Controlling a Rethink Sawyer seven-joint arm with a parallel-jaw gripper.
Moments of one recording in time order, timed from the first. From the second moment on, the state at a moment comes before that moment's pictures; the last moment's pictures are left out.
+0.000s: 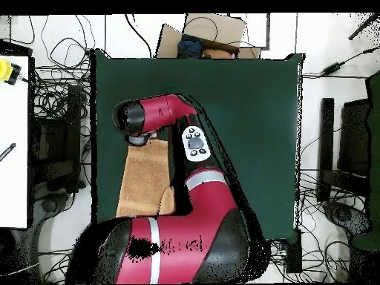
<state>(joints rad) -0.13 -0.34 0.30 1.22 -0.35 0.91 2.05</state>
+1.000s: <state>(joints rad) -0.13 -0.40 0.33 1.15 -0.35 0.96 2.05</state>
